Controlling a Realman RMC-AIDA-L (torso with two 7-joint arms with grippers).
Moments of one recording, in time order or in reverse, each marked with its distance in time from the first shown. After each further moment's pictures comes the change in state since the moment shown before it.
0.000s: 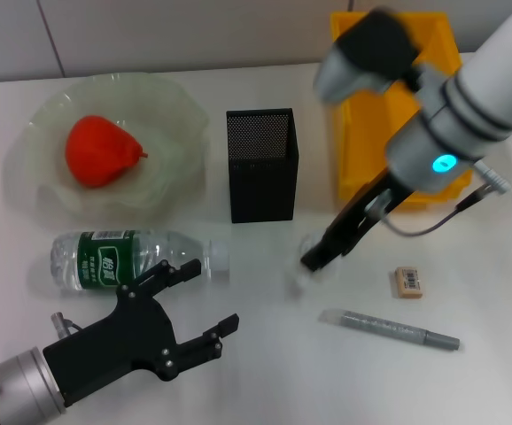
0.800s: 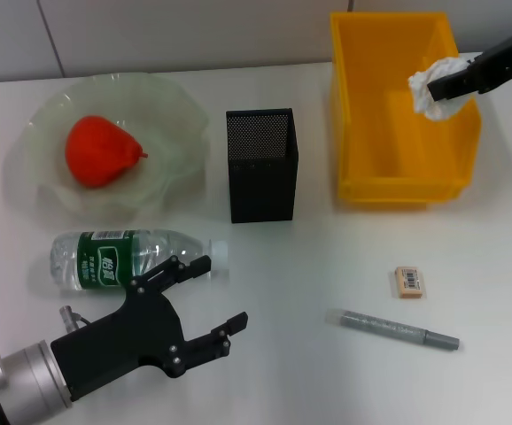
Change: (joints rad) left arm -0.019 0.000 0.014 0.006 0.000 0.003 -0.011; right arm -0.109 -0.079 0.438 -0.321 -0.067 -0.045 -0.105
